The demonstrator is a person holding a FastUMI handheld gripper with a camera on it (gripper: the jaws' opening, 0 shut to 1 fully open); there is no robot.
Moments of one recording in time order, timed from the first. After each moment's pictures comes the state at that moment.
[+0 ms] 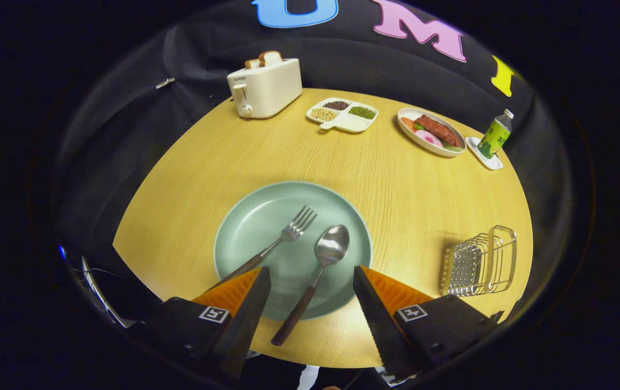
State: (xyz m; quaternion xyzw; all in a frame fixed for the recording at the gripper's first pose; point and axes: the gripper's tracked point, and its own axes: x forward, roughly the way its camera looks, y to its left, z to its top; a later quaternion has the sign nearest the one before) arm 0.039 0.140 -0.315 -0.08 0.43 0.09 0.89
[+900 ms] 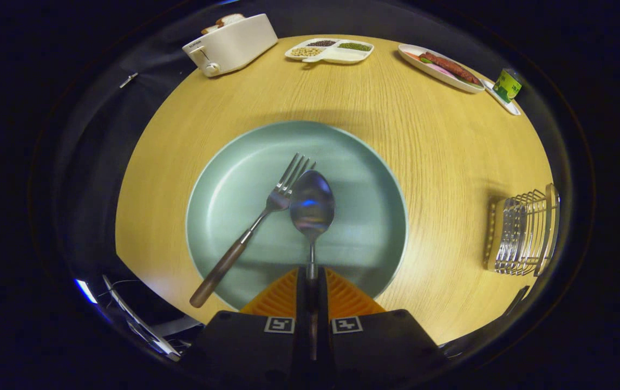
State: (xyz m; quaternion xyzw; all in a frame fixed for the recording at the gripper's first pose) arm 0.037 0.139 -0.368 0.00 0.57 0.06 0.82
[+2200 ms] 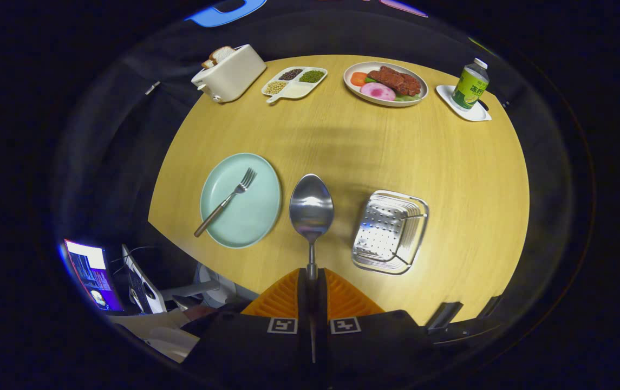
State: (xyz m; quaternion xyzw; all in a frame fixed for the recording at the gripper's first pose) arm 0.000 -0.056 -0.210 -0.03 0.58 0.13 0.80
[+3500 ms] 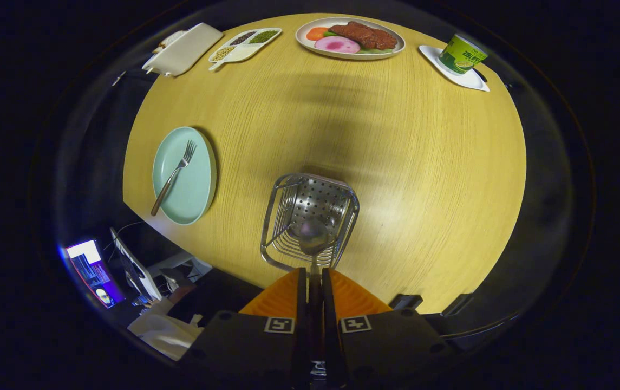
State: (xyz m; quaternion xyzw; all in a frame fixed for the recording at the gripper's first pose) arm 0.021 -0.118 -0.246 -0.05 0.69 0.10 0.71
